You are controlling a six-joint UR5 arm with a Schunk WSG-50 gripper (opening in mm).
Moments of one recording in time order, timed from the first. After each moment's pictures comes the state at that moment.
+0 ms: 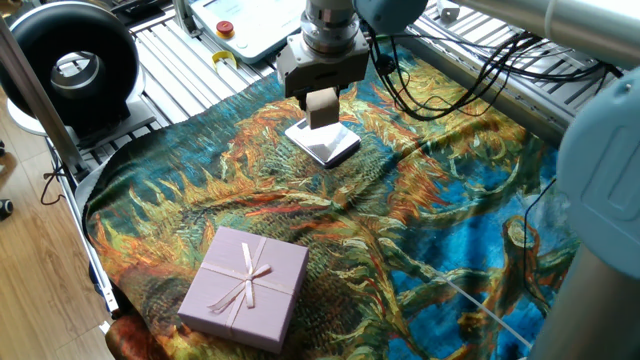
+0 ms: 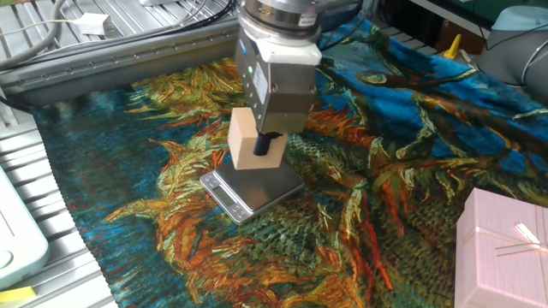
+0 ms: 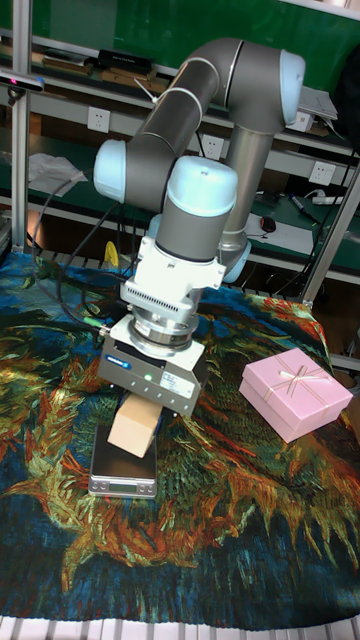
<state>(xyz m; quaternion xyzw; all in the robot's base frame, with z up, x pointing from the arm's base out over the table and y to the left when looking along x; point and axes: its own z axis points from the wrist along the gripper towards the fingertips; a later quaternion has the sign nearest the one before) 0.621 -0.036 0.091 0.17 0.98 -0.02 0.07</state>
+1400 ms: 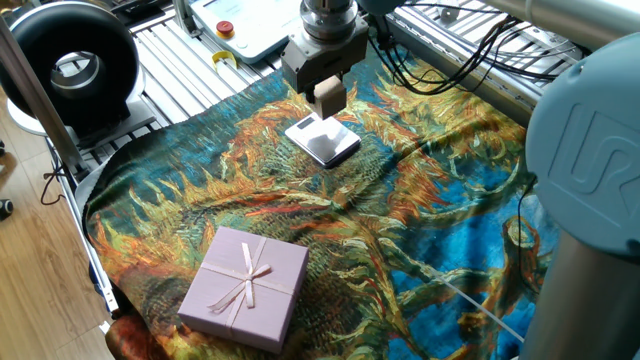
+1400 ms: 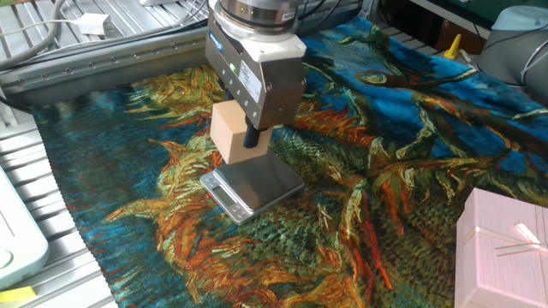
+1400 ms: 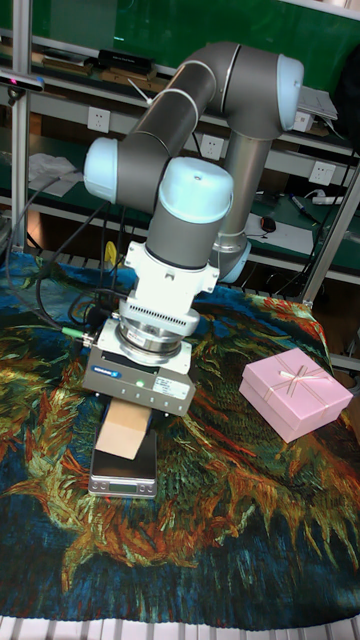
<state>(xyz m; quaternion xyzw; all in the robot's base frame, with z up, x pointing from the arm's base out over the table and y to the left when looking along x) 0.628 -0.043 0.092 0.05 1.00 -0.03 0.05</state>
